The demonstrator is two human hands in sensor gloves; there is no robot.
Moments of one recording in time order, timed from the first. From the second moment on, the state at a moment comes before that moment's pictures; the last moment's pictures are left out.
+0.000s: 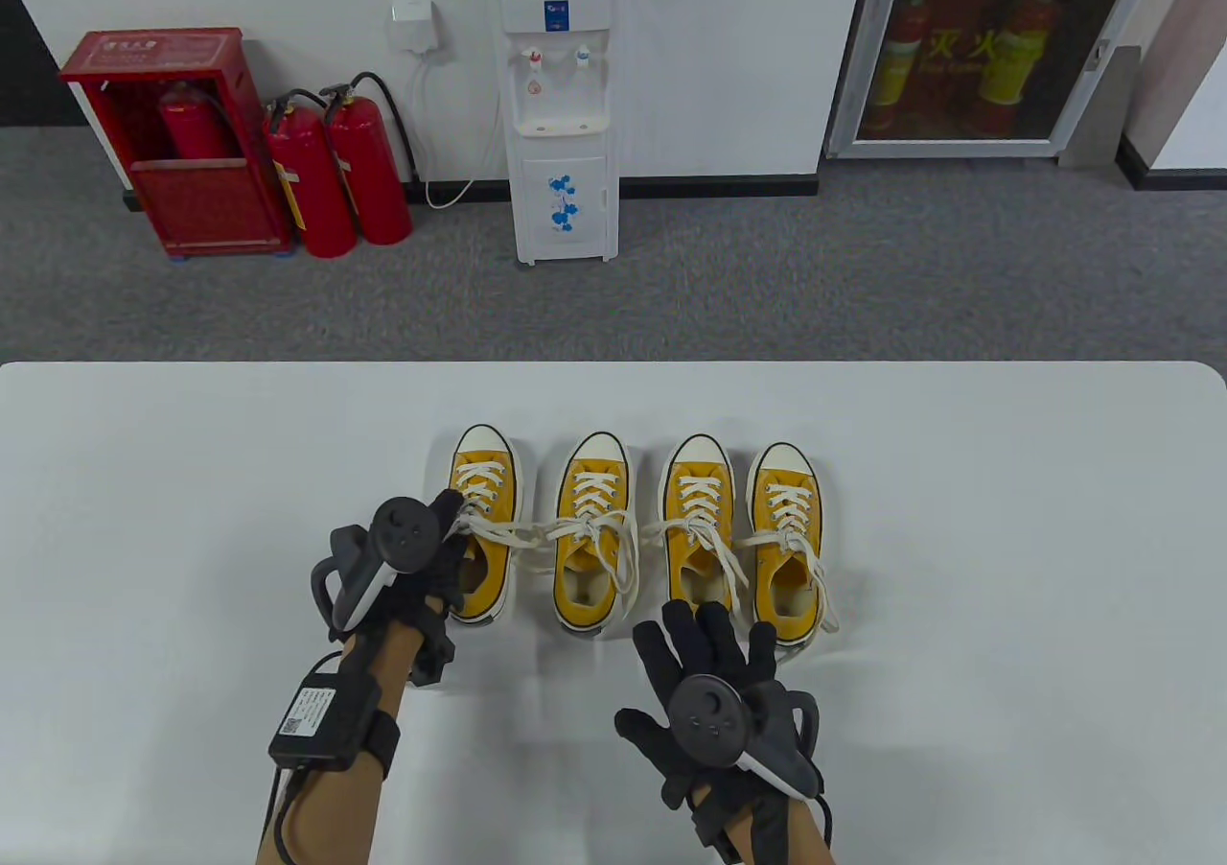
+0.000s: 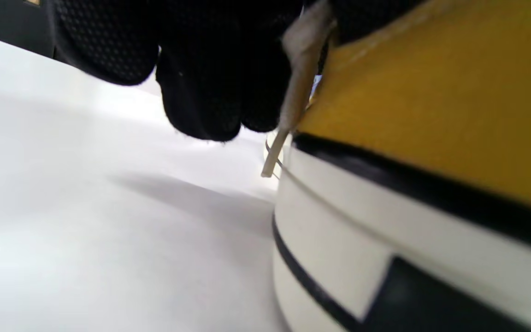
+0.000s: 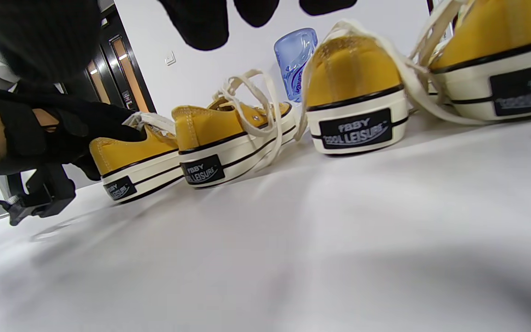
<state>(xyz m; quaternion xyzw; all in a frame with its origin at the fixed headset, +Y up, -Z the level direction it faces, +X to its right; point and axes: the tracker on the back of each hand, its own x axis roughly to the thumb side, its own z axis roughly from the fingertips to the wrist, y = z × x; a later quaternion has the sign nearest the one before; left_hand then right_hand) -0.245 -0.747 -0.406 0.02 0.05 0.16 0.99 0.077 -0.737 -0.257 0.14 -0.02 0.98 0.17</state>
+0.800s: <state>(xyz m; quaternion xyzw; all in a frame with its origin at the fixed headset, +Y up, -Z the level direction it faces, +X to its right) -0.218 -0.689 -0.292 0.01 -0.11 0.10 0.99 0.067 -0.732 -0.249 0.16 -0.04 0.97 0.15</state>
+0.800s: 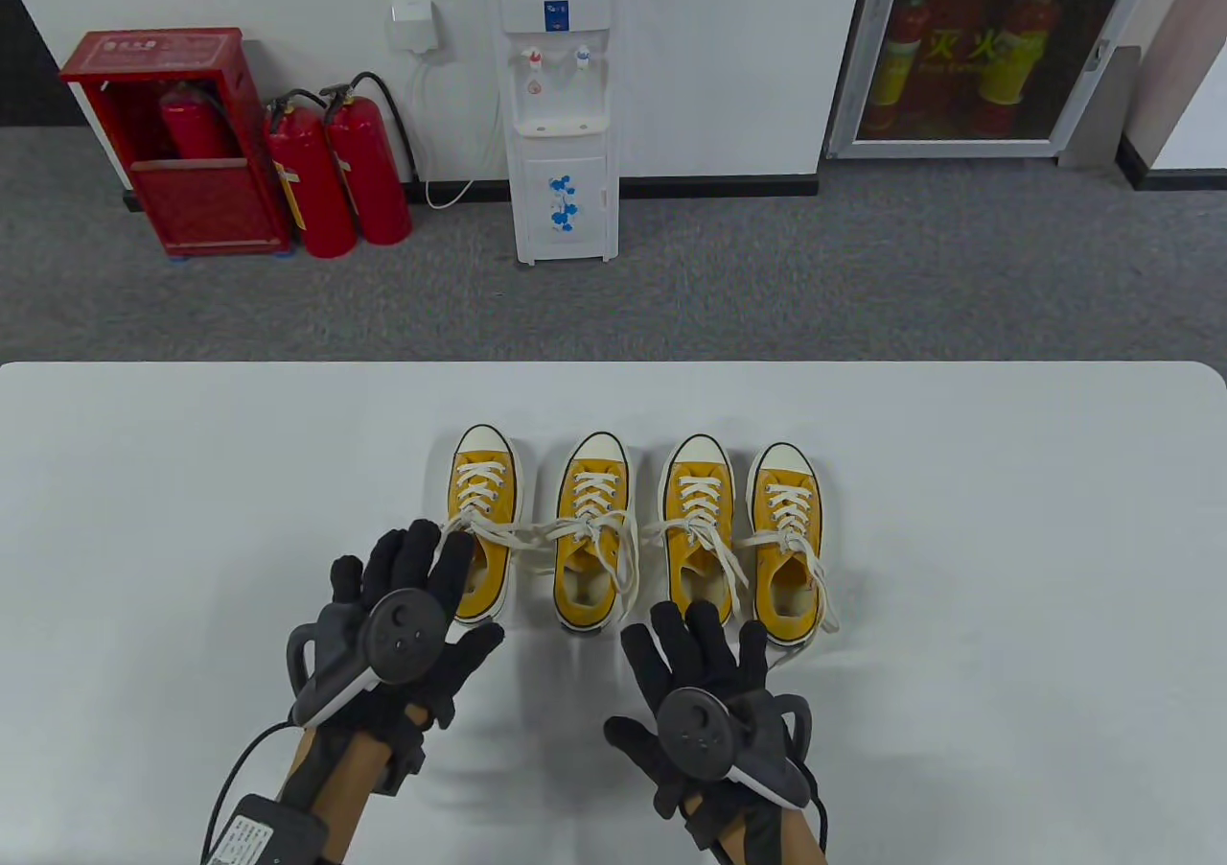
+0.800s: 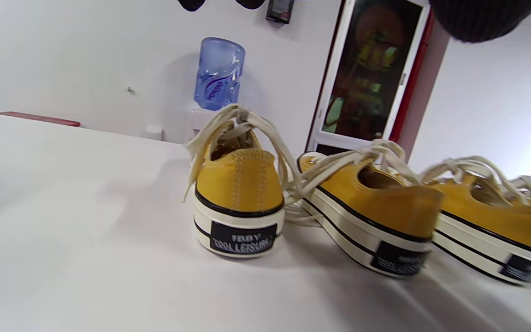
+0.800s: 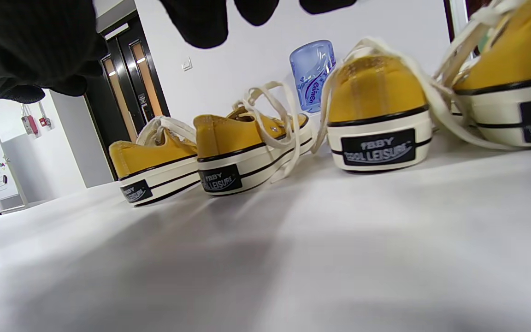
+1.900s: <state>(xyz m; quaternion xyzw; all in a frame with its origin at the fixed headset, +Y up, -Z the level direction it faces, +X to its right) -0.214 -0.757 -0.263 0.00 -0.16 0.07 0.99 0.047 -0.737 -0.242 0.20 -0.03 0.97 0.12</state>
